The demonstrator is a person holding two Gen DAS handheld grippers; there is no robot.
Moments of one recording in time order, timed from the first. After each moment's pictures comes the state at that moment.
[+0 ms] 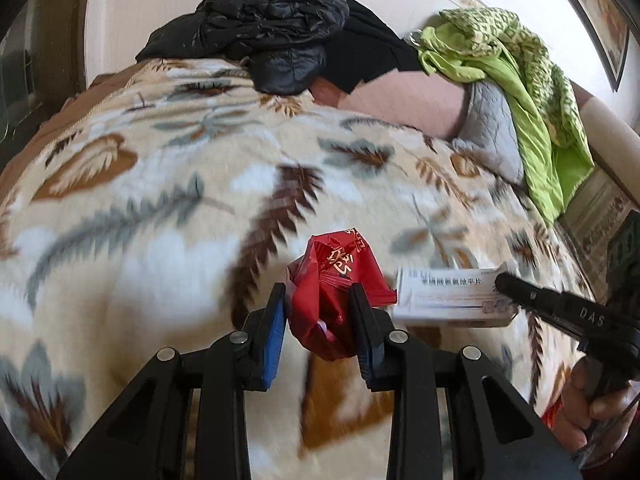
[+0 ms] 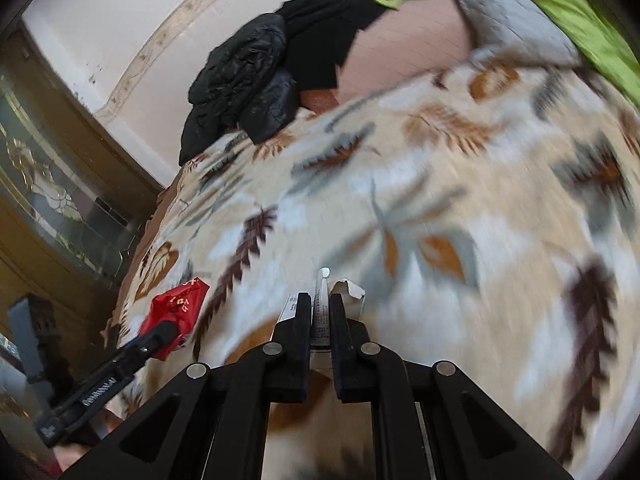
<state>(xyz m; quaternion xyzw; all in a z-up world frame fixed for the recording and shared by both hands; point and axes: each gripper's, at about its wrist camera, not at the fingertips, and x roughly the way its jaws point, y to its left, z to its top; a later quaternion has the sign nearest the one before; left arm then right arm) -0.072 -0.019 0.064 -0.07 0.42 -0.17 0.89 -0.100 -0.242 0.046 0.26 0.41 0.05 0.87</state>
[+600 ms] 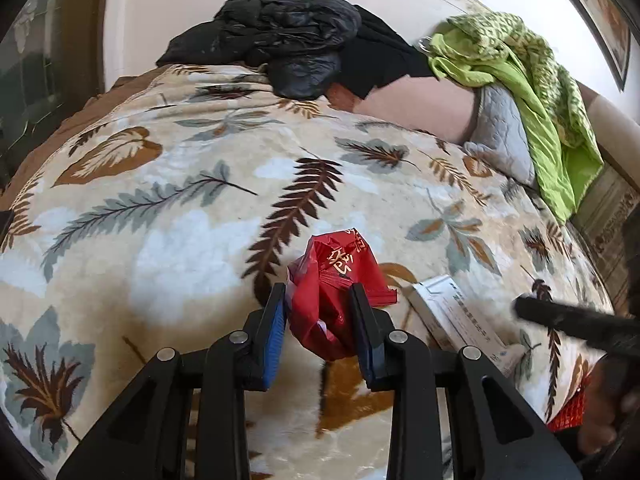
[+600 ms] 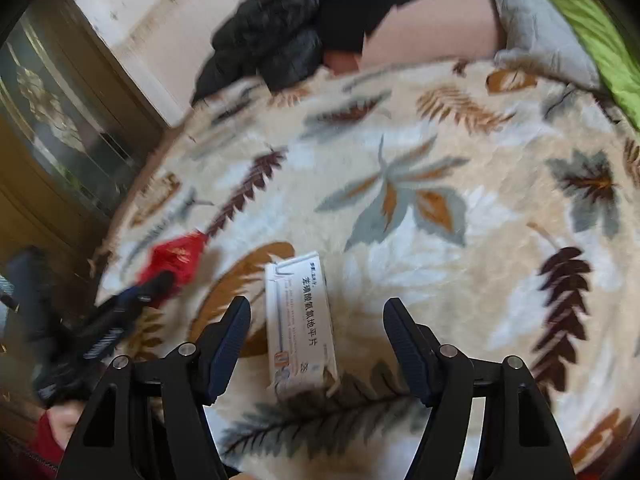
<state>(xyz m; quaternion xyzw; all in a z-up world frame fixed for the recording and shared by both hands) -0.089 -0.007 0.053 -0.06 0.39 -0.13 0.91 -0.099 -0.220 0.036 0.17 0.47 0.10 0.86</state>
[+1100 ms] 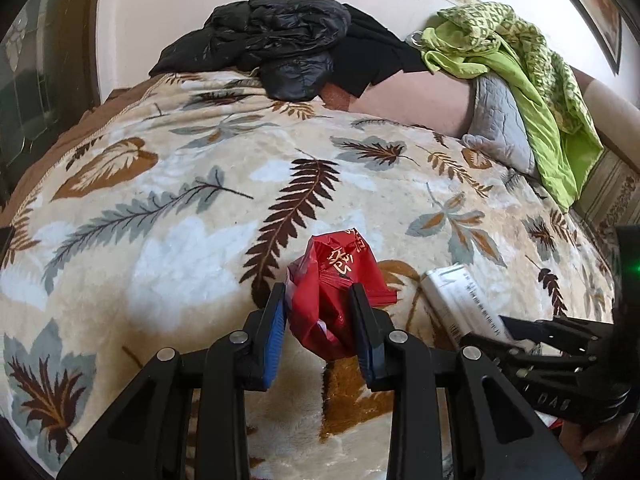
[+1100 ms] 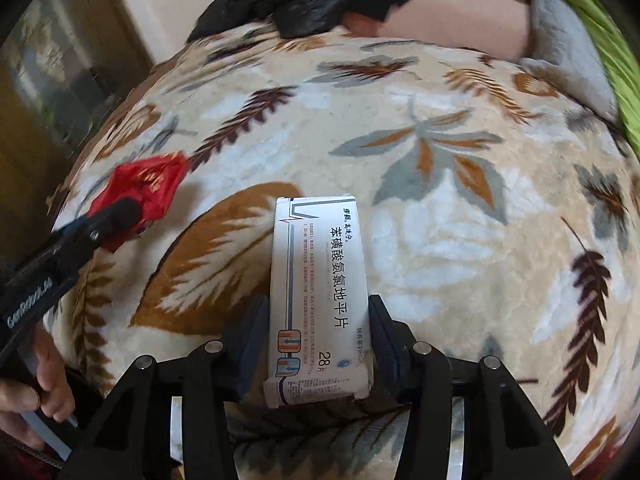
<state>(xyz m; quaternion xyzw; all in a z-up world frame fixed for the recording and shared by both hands) -0.090 -0.019 0.051 -0.03 0.38 -0.14 0.91 -0.101 -0.186 0.014 0.08 0.49 0.05 0.87</state>
